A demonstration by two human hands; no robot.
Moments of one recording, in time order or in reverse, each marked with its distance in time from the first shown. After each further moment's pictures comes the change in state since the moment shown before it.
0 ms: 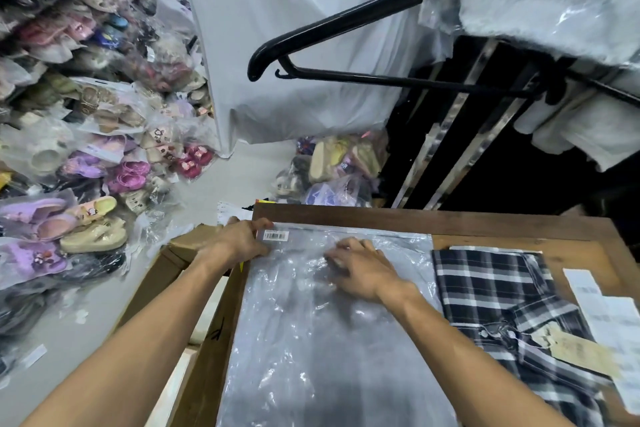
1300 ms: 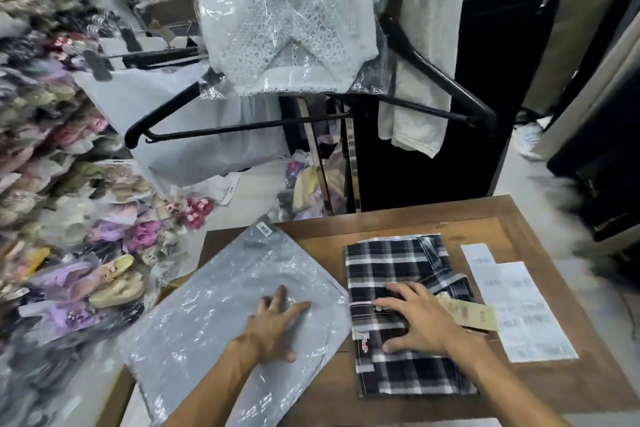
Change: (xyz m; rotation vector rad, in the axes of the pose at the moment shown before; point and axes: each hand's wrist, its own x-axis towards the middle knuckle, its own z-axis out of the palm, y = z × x) left_hand -0.119 0.173 0.161 0.399 -0.062 0.245; right_hand -0.215 0.226 0.017 0.030 0.037 -0.004
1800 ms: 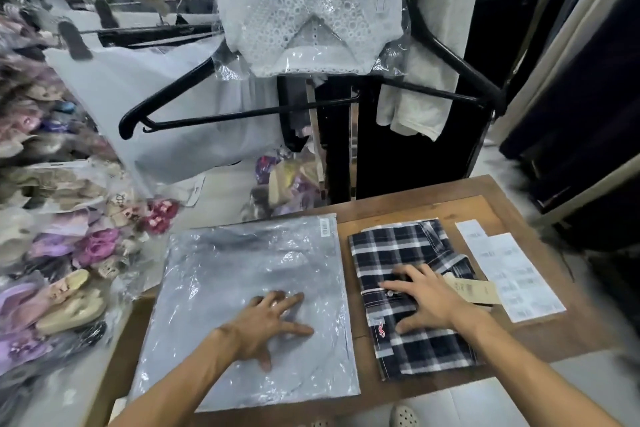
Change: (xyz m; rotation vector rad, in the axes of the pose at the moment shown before) left_hand 0.009 -0.073 -0.010 0.401 0.012 0.531; right_hand 0.002 -0.025 0.001 -0.088 -0.067 0.165
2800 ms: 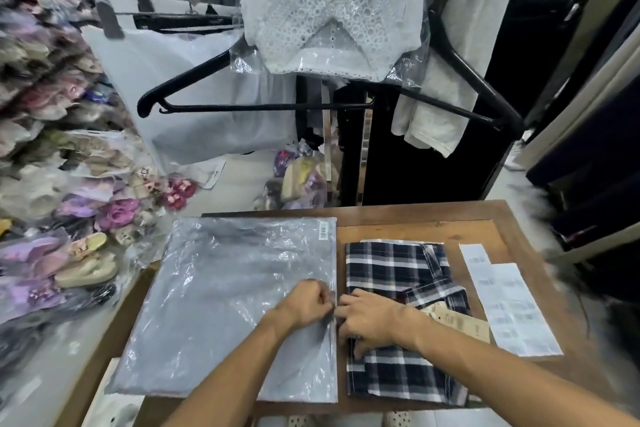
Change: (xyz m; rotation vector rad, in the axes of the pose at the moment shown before) left_hand 0.085 0.072 -0.042 -0.876 0.361 -0.376; right_hand 0.032 -0.070 -0.016 -0.511 -0.085 -0.789
